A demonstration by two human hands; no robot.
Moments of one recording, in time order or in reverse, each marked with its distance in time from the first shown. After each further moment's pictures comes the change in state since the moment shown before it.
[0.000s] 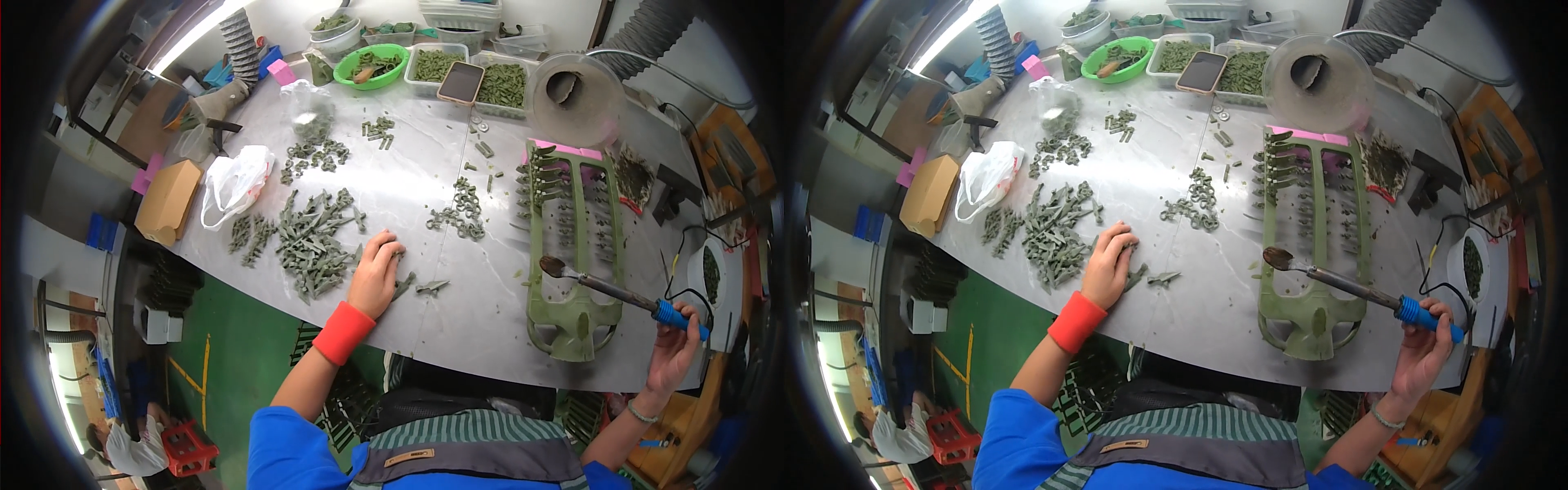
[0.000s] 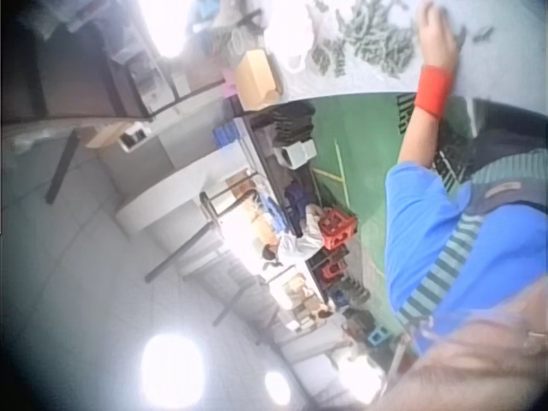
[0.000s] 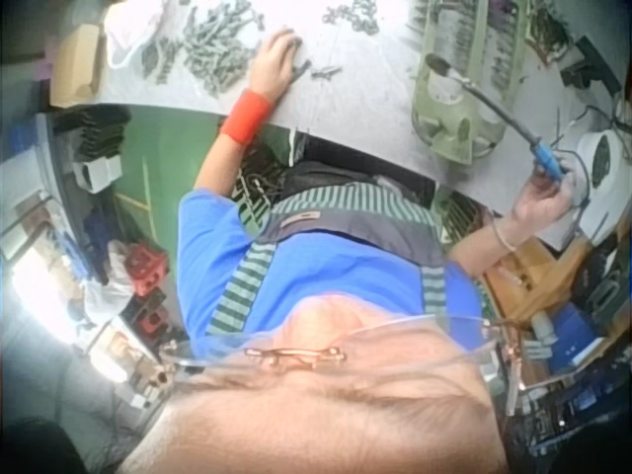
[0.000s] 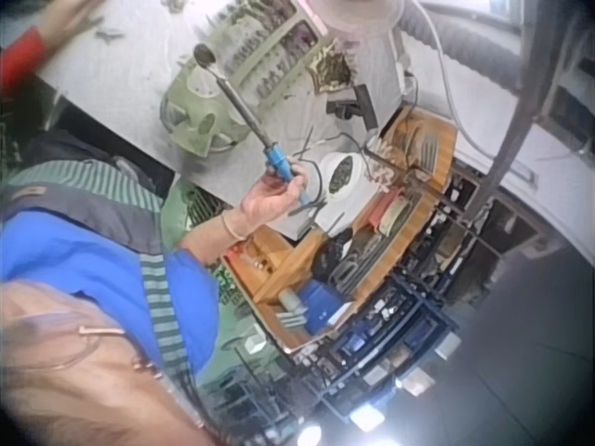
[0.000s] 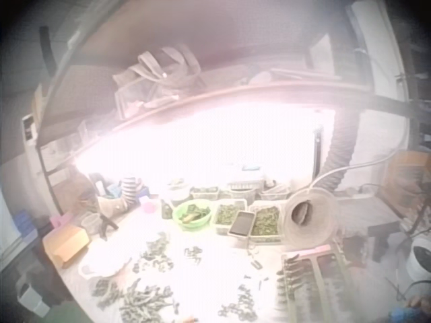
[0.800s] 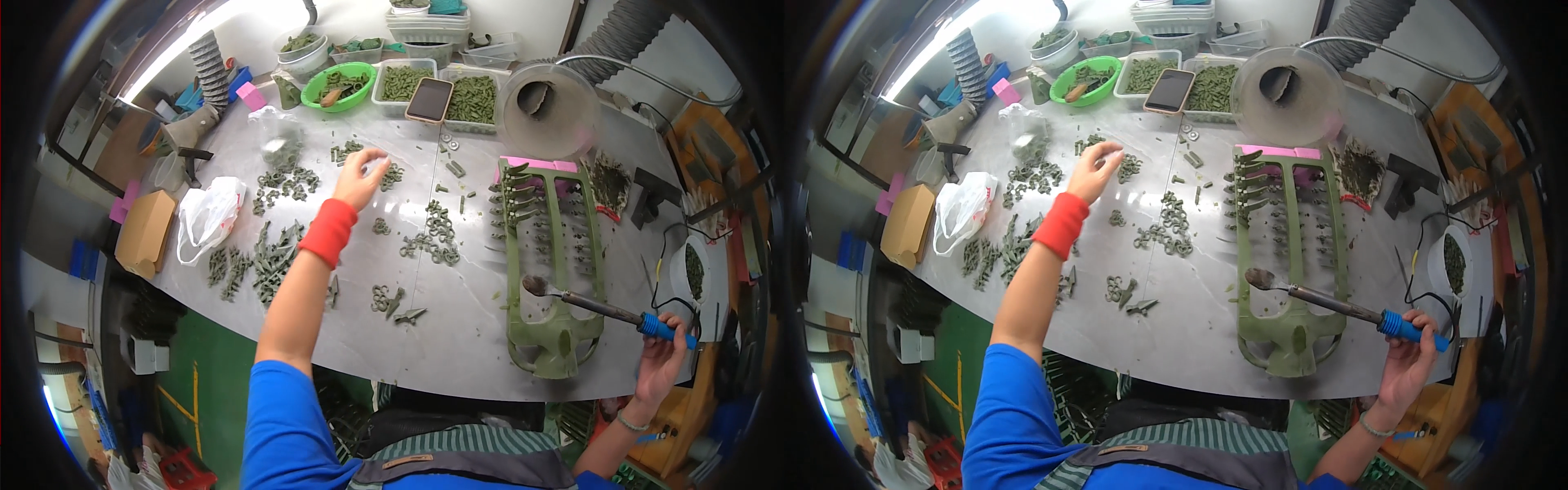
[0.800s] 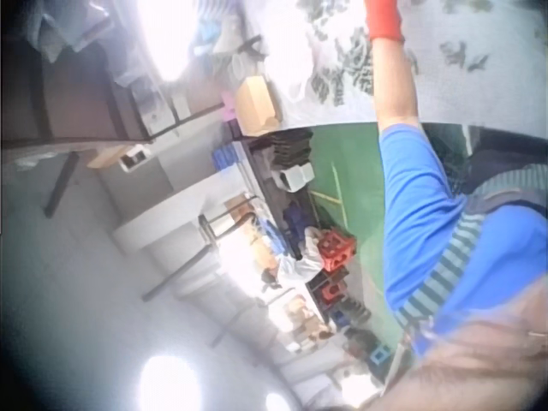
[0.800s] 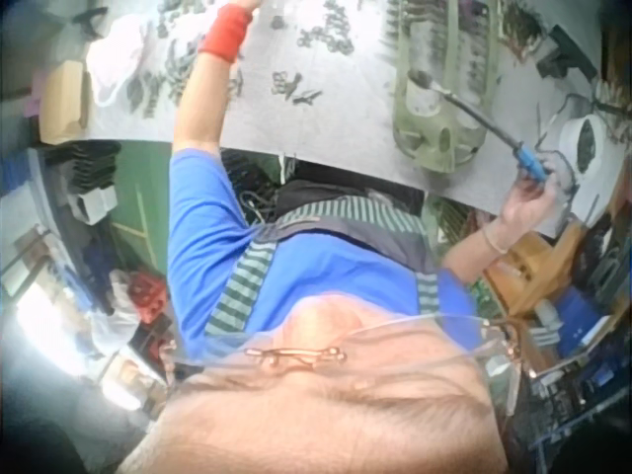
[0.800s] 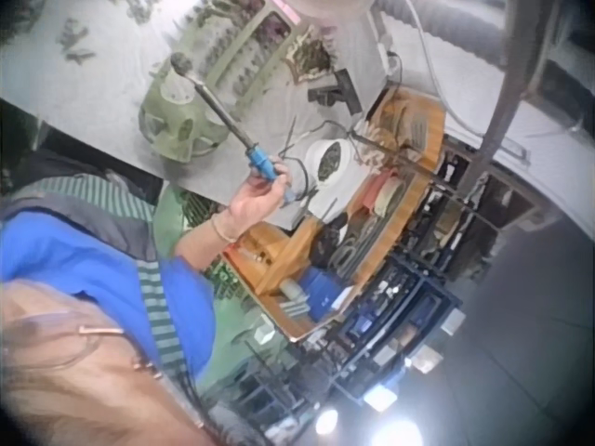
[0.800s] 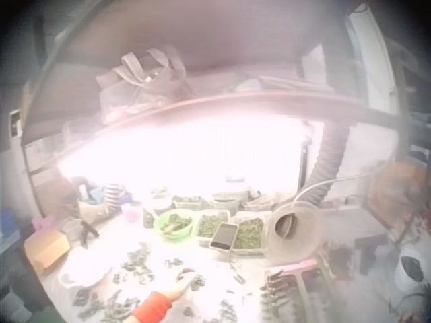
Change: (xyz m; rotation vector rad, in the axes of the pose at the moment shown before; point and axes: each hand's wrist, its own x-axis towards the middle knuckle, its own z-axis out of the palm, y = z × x) left_hand 0.197 -0.079 0.025 -0.169 0.020 -0.070; right_hand -0.003 -0.004 0.006 -0.045 0.092 -0.001
